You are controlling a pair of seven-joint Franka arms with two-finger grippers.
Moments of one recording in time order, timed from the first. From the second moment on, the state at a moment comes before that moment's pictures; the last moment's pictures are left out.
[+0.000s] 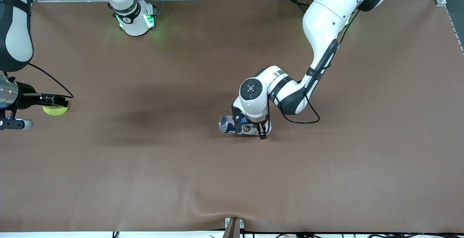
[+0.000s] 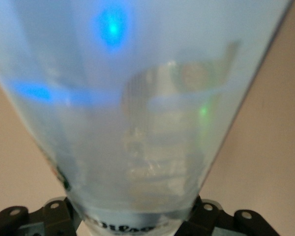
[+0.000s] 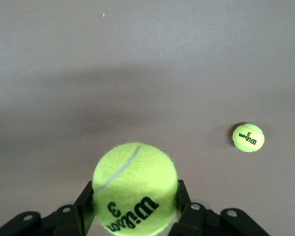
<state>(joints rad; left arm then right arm) -0.48 0.82 -0.25 -1.38 0.39 2.18 0.51 -0.04 0.26 -0.06 -1.52 -0.01 1.58 -0.04</state>
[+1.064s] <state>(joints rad) -0.53 0.93 -0.26 -1.46 0.28 3.06 0.30 -0.04 0.26 -0.06 -1.52 -0.01 1.58 -0.04</state>
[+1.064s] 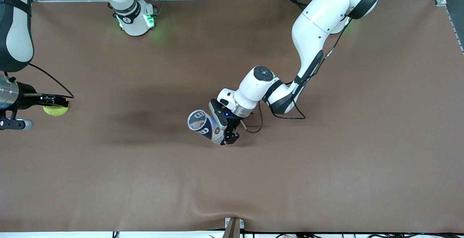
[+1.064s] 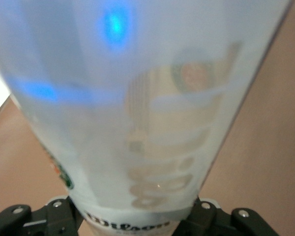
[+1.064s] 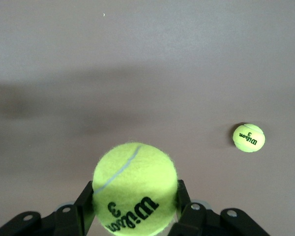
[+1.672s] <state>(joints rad) -0.56 1.03 -0.26 -1.55 0.28 3.45 0.15 -0.04 0.26 -0.06 -1.52 -0.01 1.58 -0.02</state>
